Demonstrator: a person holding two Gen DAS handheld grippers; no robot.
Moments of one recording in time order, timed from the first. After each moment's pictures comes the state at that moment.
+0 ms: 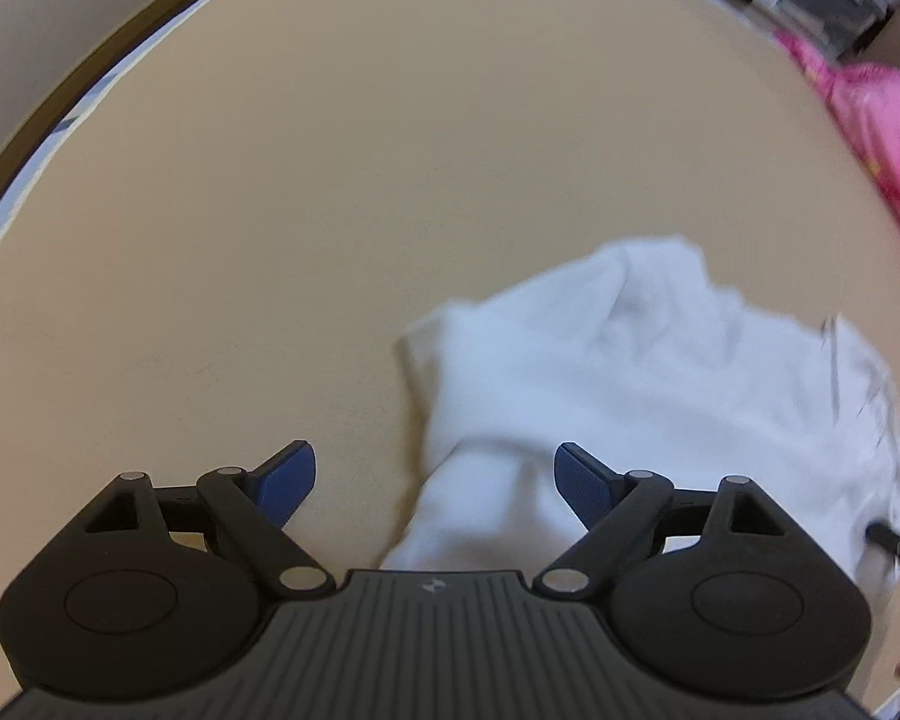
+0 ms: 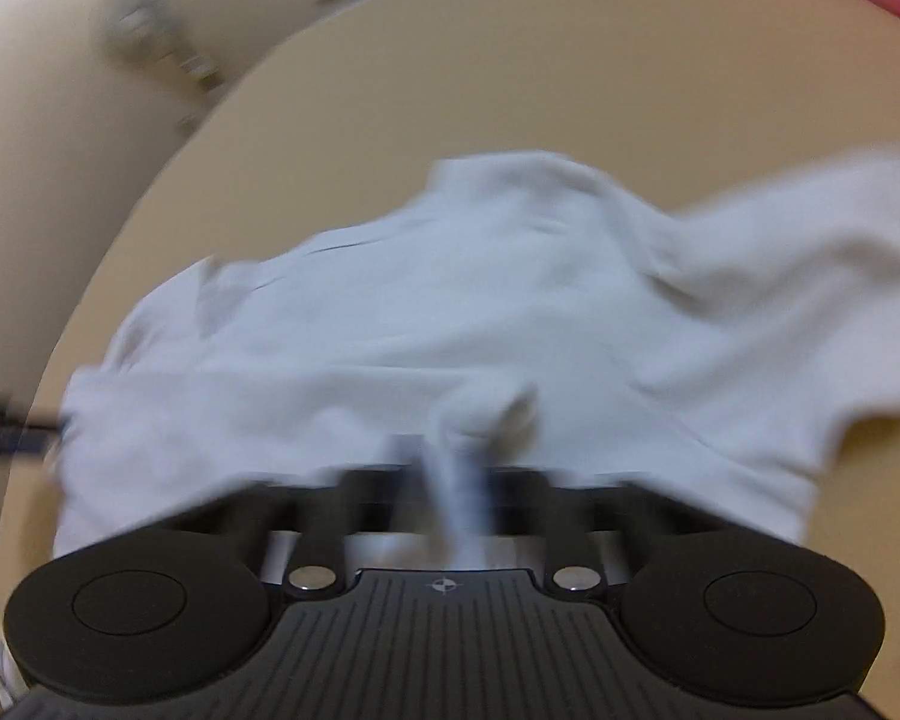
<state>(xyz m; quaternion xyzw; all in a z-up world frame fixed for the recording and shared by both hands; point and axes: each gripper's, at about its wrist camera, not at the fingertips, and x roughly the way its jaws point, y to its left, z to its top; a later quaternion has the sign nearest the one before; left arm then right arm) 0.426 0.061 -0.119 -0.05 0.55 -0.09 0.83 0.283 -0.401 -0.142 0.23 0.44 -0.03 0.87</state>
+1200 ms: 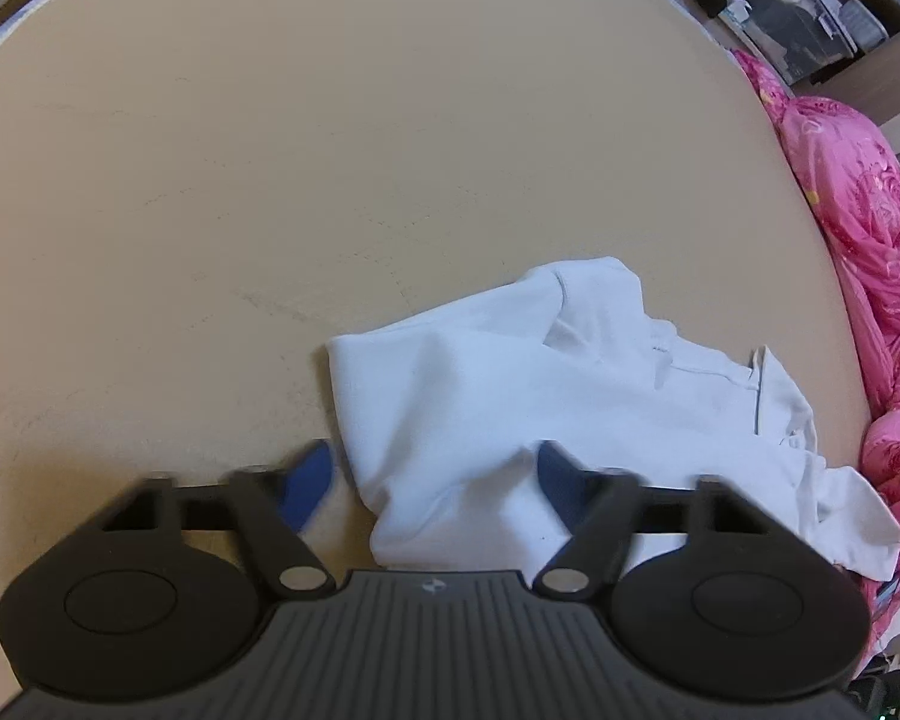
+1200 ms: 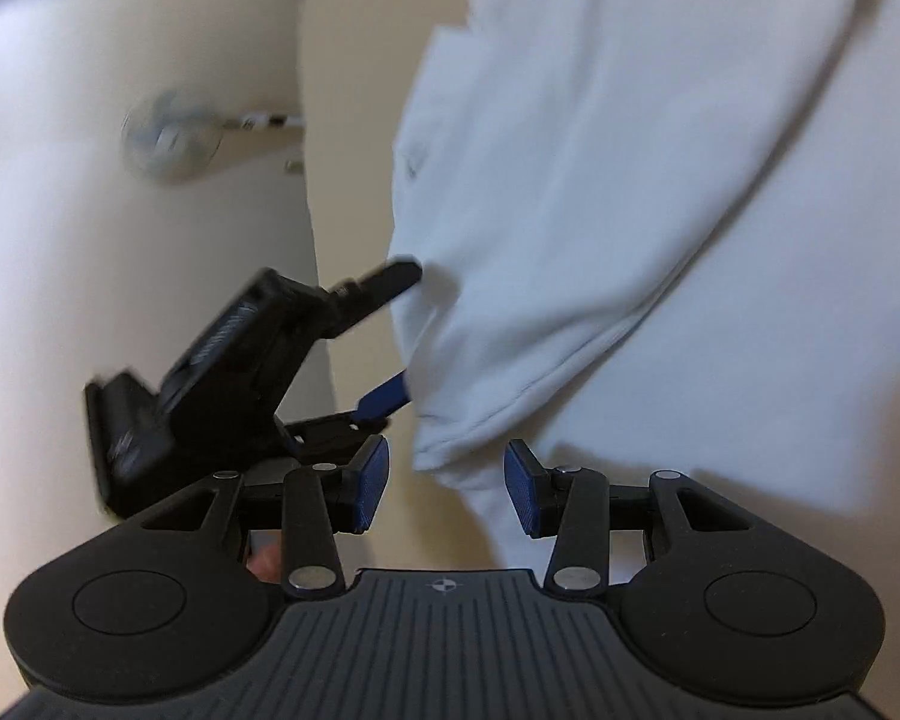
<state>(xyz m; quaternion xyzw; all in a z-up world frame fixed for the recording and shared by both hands) 0.460 0.045 -0.147 -0.12 0.59 -0.16 0.79 0.363 -0.194 -0.228 0.64 0.39 0.03 0.66</state>
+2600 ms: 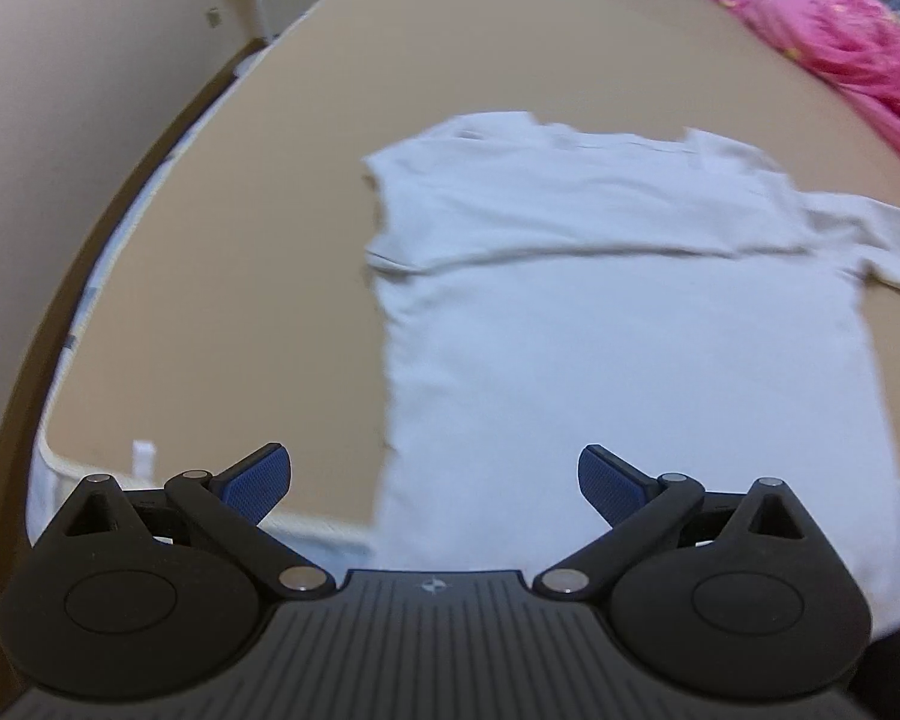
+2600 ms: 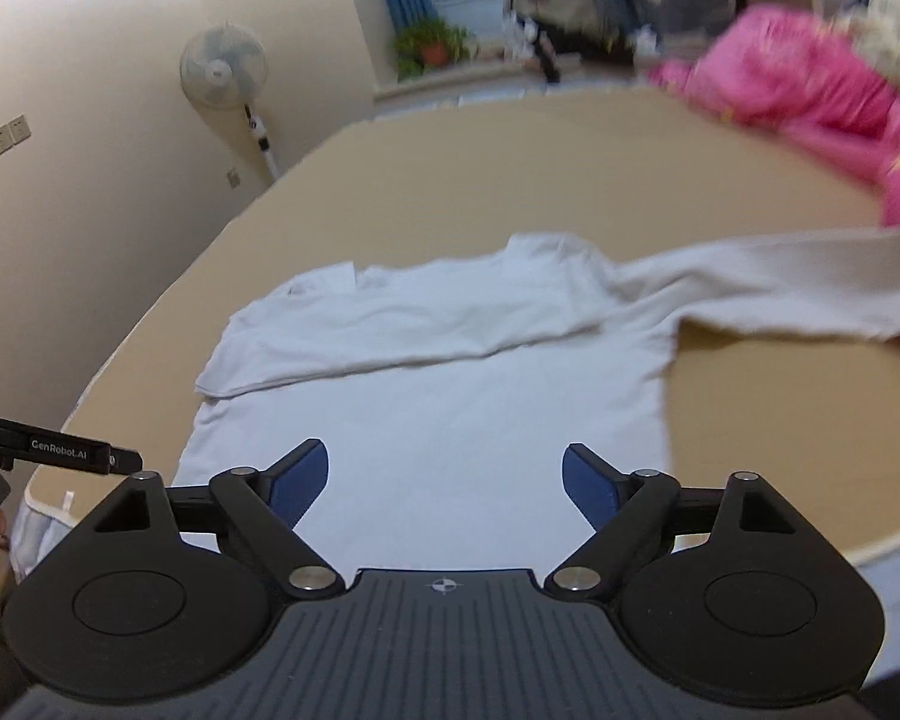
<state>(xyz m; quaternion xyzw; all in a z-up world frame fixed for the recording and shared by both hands) 0.126 -0.019 -0.049 0.10 0.49 -0.07 0.87 0.043 -0.262 -0.012 0.14 0.34 -0.10 0.93</state>
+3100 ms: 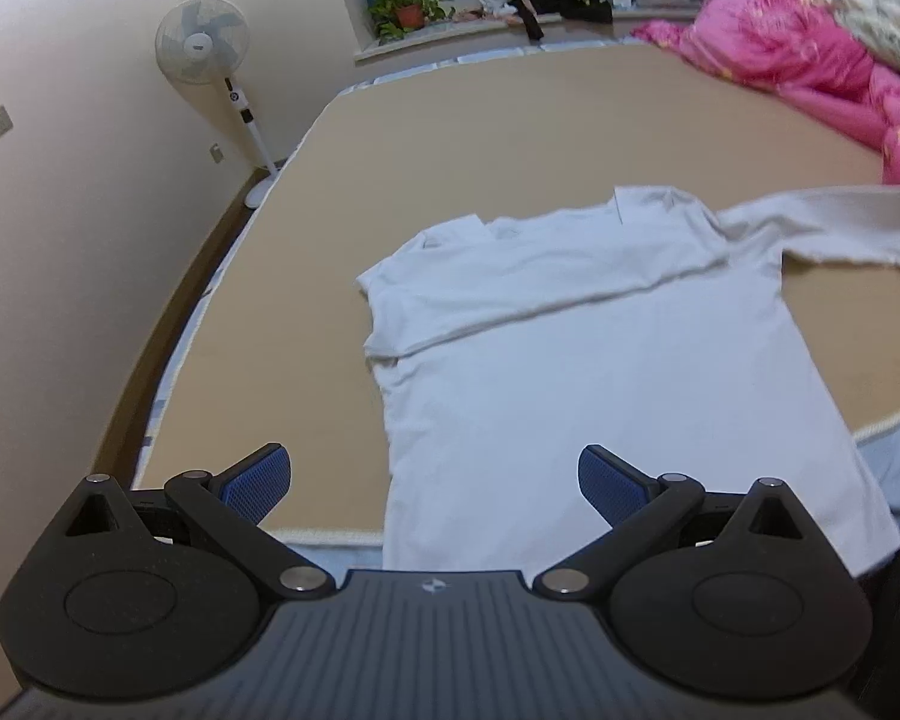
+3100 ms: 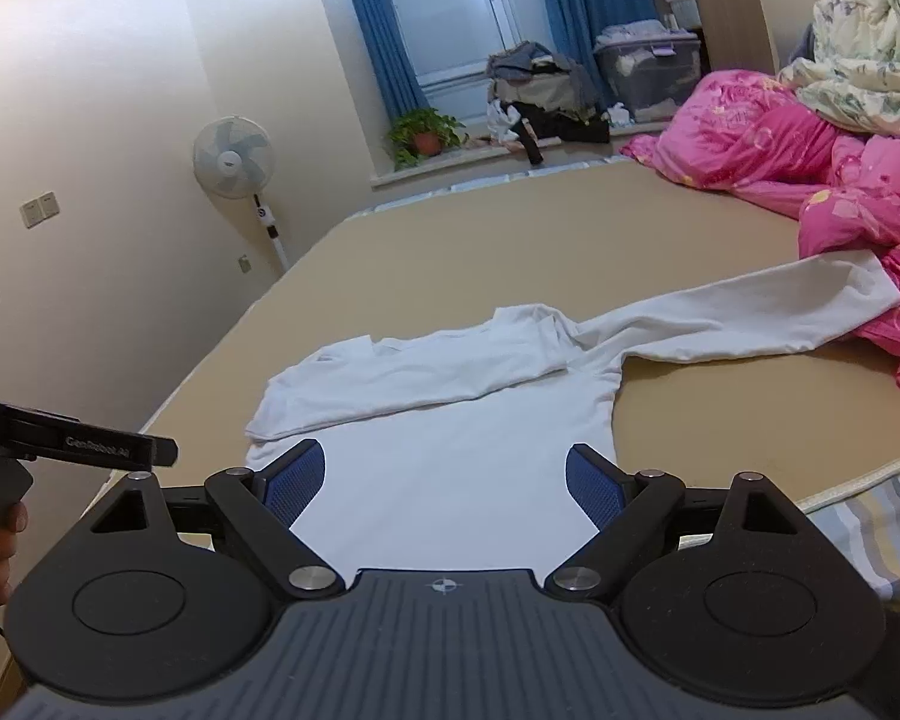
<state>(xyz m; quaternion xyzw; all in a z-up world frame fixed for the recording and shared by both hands) 0.018 -0.064 0.024 0.19 0.38 -0.07 0.90 -0.053 -0.255 0.023 0.16 0.27 -0.10 0.95</state>
